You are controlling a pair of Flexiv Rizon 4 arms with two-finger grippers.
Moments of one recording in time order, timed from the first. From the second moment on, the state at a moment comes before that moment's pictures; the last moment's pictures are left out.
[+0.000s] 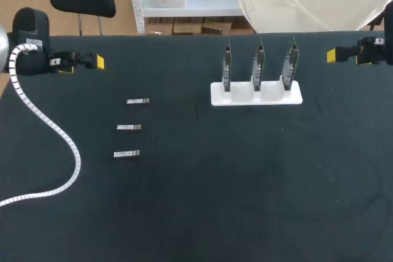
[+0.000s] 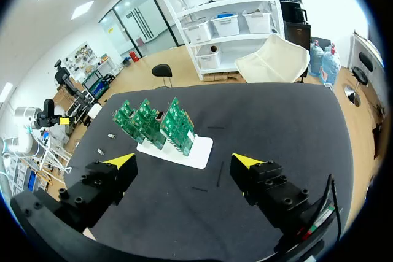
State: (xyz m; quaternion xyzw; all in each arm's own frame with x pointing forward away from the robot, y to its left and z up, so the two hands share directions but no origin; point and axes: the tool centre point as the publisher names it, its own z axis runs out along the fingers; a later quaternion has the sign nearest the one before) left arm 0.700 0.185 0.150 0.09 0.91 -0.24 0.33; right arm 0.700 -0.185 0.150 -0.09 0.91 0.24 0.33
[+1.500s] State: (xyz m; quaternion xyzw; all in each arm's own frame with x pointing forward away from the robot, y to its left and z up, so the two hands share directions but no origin) left arm 0.700 0.185 0.150 0.10 0.91 -0.24 0.33; right arm 0.700 -0.185 0.150 -0.09 0.91 0.24 0.33
